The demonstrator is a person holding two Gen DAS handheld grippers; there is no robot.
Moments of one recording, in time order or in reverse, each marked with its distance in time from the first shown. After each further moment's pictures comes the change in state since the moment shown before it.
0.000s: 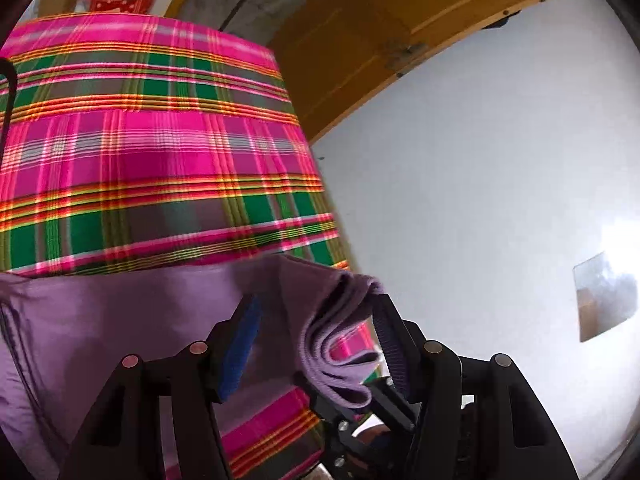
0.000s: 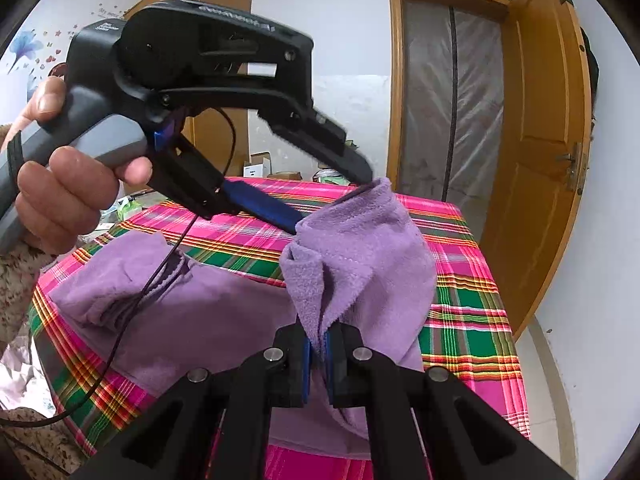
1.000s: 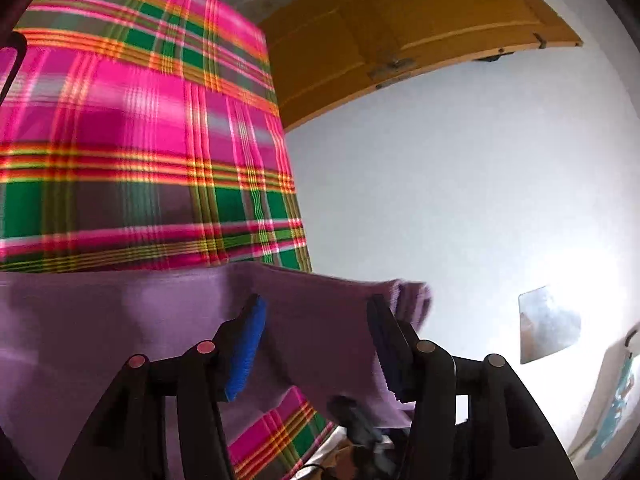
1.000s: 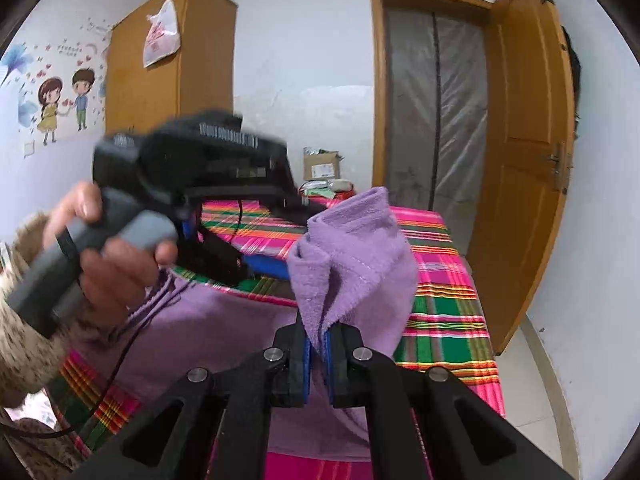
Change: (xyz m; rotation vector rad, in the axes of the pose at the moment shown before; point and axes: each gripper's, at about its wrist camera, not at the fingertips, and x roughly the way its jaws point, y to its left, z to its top) left arm 0.032 0.039 0.011 -0.129 -0.029 -0.256; right arm -0.006 -0.013 0.007 0.026 -0.030 -0.034
